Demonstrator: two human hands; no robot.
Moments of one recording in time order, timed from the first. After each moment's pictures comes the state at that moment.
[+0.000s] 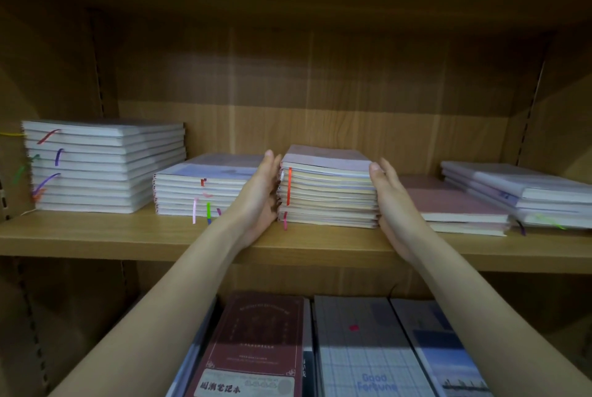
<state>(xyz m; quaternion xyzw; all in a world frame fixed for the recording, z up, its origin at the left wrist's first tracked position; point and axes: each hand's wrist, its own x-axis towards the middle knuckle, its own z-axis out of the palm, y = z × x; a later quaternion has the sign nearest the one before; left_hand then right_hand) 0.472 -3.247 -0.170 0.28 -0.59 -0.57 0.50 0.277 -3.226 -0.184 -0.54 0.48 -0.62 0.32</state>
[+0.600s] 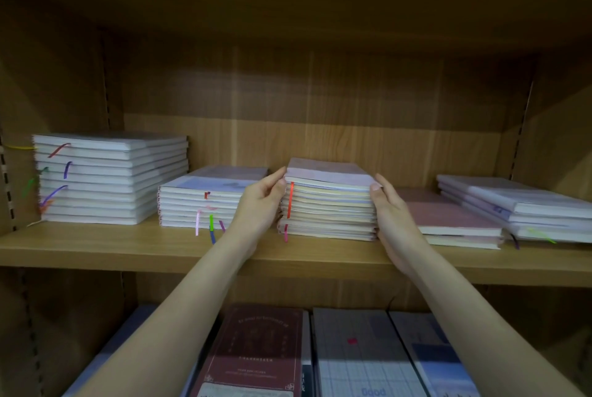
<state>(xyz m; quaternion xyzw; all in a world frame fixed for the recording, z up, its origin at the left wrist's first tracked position) 0.474 -3.250 -0.173 0.36 -0.63 -0.39 0.57 0.275 -3.231 -0.187 -0.53 0.49 -0.63 0.28</state>
